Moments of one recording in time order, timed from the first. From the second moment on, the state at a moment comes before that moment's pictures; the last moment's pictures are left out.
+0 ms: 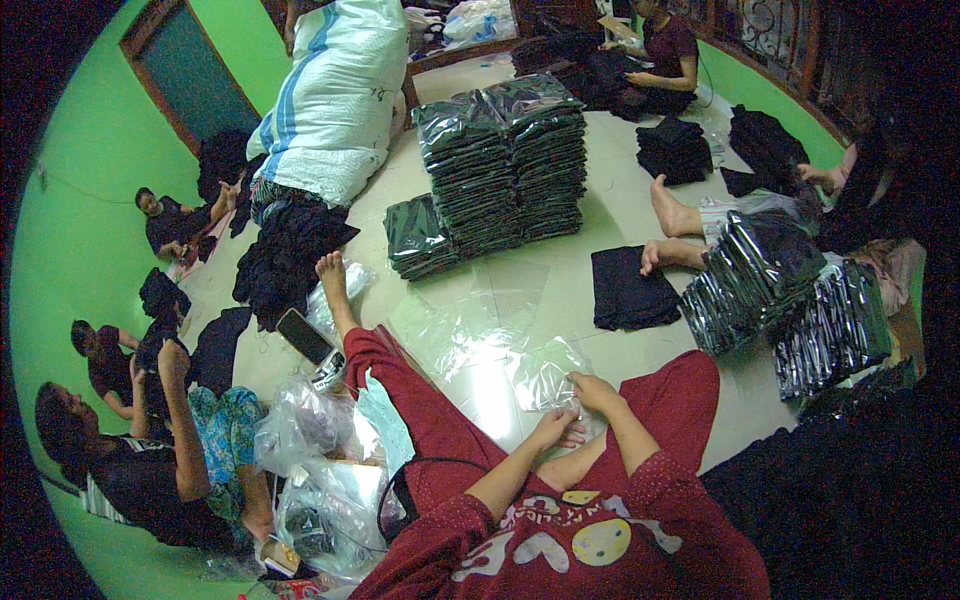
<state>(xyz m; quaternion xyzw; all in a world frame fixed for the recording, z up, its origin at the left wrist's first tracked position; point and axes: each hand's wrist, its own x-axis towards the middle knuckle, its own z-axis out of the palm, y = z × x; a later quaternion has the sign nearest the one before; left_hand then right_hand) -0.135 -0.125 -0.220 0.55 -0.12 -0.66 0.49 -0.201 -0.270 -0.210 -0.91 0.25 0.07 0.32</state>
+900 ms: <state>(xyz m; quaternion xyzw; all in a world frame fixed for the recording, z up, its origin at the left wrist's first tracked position) -0.134 -0.125 -0.233 0.55 -0.14 -0.66 0.49 -0.201 -0.269 -0.207 -0.91 0.26 0.09 0.32</state>
